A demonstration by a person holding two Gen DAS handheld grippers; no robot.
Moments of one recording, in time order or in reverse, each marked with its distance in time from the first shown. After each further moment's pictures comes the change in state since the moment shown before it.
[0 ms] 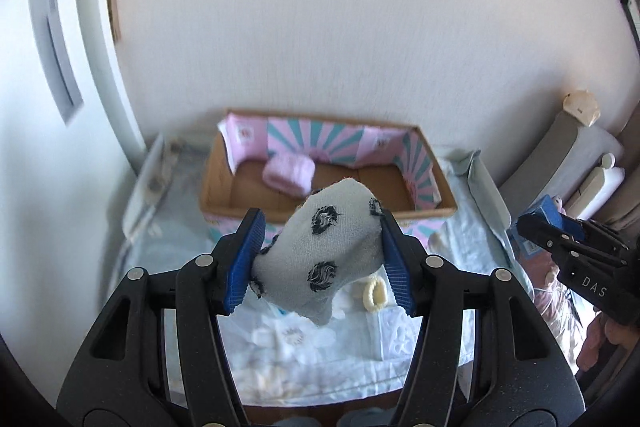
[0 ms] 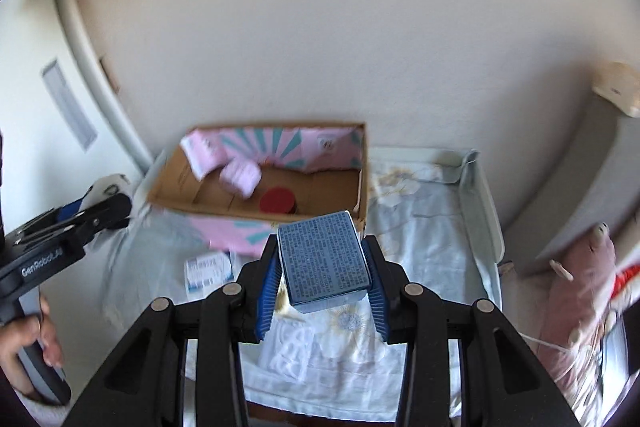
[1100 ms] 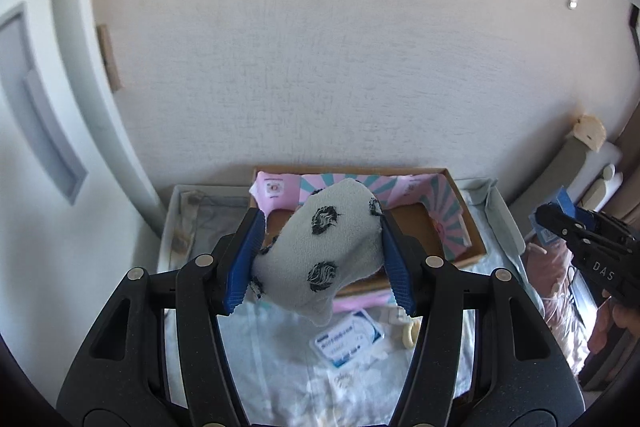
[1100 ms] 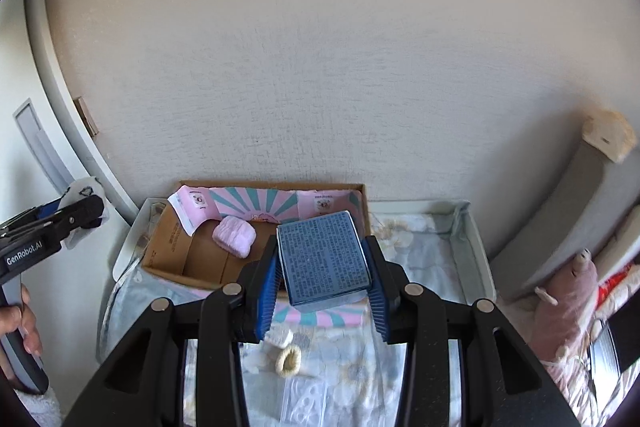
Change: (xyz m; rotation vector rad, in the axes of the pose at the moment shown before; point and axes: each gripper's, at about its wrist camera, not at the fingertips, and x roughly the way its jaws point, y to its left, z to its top) left arm 0.039 0.064 0.081 0.018 0.018 -0.027; right arm 0.027 0.026 0.071 -0.018 -0.029 -0.044
